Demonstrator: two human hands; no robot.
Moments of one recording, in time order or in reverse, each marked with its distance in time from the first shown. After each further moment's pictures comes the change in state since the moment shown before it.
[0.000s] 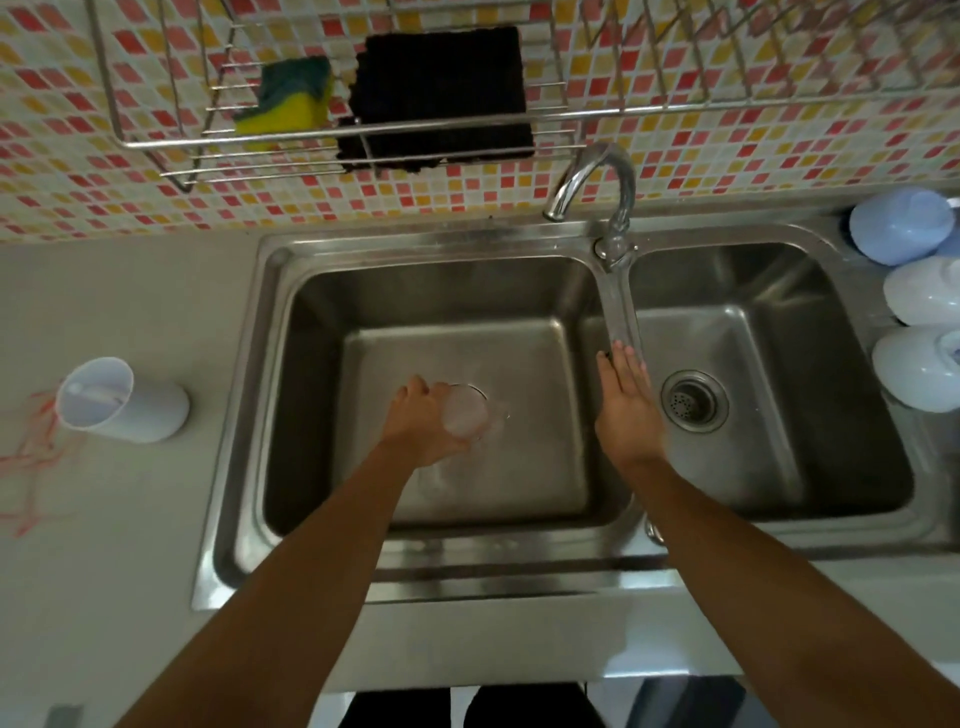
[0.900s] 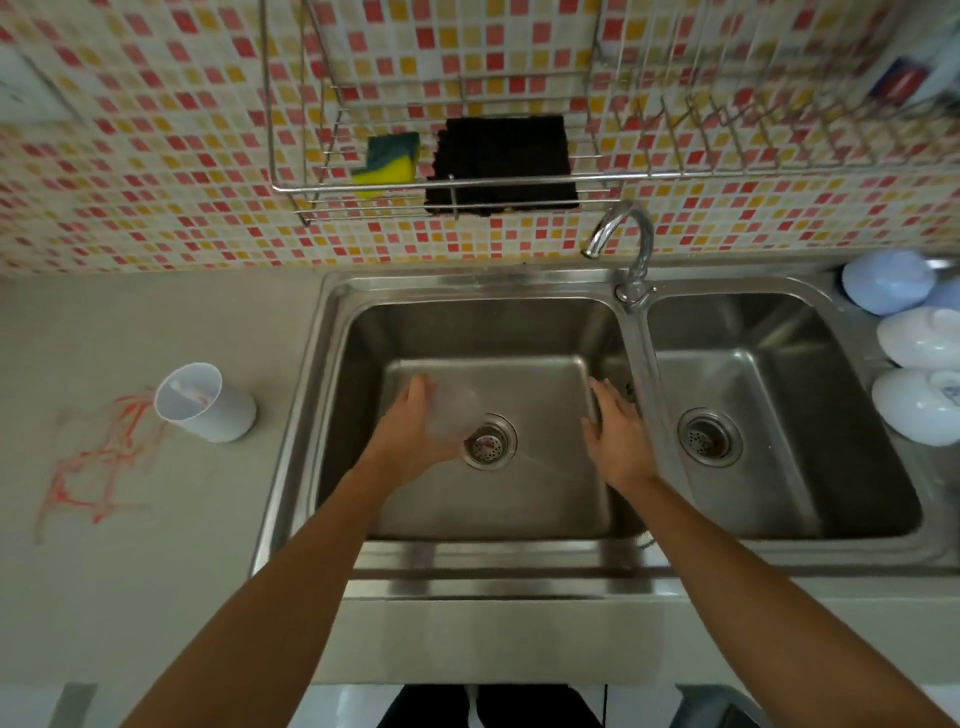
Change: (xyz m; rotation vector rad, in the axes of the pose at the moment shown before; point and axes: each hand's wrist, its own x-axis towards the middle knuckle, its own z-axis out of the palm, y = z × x) left_hand -0.059 -0.044 -0.046 -0.400 0.234 0.141; right_hand -0.018 -0.054 -0.022 0.349 -0.024 0.091
